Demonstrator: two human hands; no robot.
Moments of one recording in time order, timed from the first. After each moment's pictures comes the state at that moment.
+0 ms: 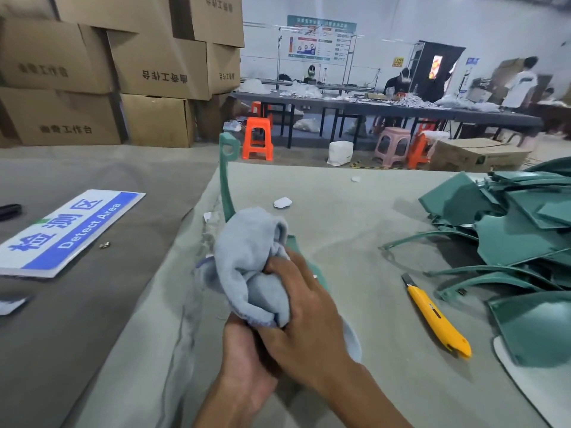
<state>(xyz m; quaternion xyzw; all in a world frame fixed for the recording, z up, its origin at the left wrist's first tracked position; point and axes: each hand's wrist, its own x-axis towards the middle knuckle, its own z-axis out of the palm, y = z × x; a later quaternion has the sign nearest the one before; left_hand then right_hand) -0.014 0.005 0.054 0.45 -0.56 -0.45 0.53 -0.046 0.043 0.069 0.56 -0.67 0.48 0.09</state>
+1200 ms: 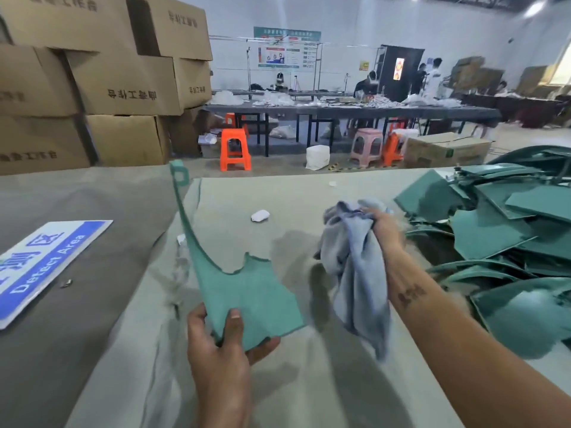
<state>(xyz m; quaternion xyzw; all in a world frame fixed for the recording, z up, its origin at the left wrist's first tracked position) 0.000 -0.037 0.015 0.31 -0.39 -0.70 0.51 -0.256 0.037 0.116 0.03 -0.62 0.77 -0.17</state>
